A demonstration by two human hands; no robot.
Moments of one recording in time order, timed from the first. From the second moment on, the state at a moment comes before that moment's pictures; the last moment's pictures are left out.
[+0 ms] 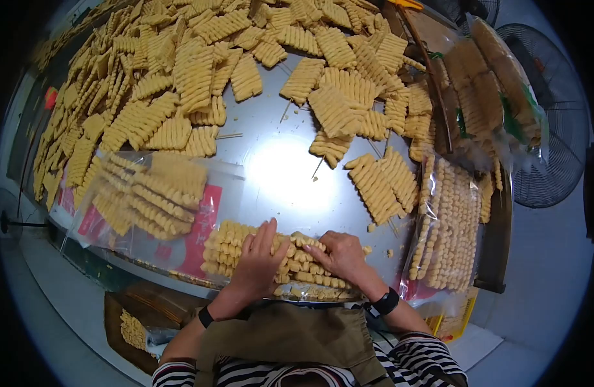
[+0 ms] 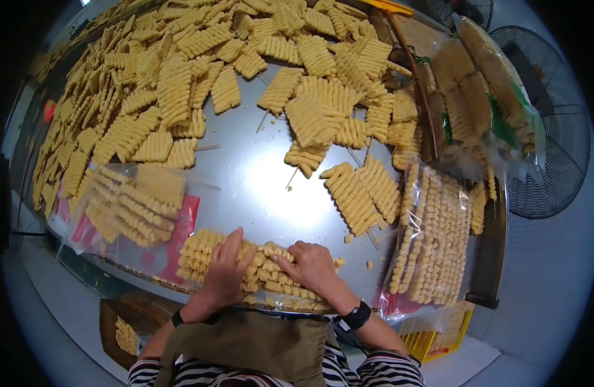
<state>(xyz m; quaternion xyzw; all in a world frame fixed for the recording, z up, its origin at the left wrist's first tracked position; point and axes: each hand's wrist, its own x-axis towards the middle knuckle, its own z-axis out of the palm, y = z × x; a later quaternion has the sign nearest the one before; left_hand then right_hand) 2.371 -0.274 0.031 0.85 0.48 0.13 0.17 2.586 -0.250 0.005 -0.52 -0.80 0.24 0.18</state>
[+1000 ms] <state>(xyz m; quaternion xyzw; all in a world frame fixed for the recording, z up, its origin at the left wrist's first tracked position) 2.366 -0.267 0.023 0.87 0.42 0.11 0.24 2.605 -0.073 -0.003 -0.65 -0.55 0.14 0.50</state>
